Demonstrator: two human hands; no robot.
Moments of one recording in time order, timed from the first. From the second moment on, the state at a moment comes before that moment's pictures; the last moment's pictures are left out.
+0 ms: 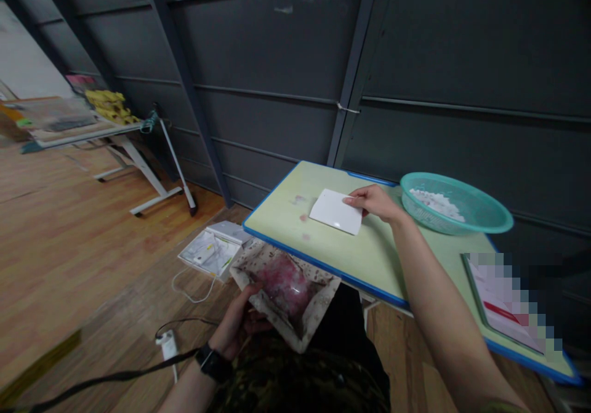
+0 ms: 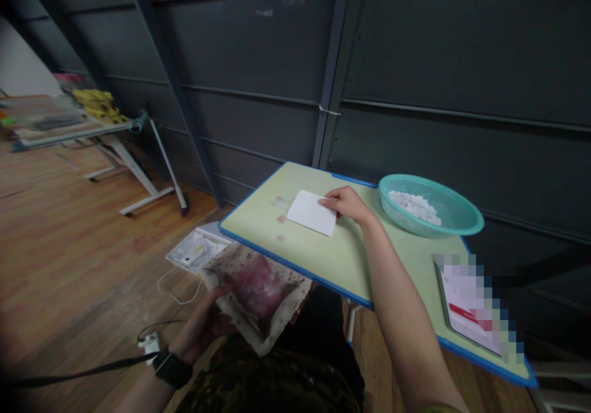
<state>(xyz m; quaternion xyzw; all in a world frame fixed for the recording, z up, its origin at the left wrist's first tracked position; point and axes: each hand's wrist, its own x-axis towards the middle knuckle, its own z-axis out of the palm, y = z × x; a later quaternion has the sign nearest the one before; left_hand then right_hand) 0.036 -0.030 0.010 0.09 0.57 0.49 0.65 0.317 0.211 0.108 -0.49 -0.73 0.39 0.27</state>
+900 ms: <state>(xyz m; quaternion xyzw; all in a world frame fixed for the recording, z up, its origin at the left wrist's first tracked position) 0.037 -0.031 0.014 0.09 0.56 0.50 0.65 0.301 0.209 0.099 -0.48 -0.84 -0.02 0.27</state>
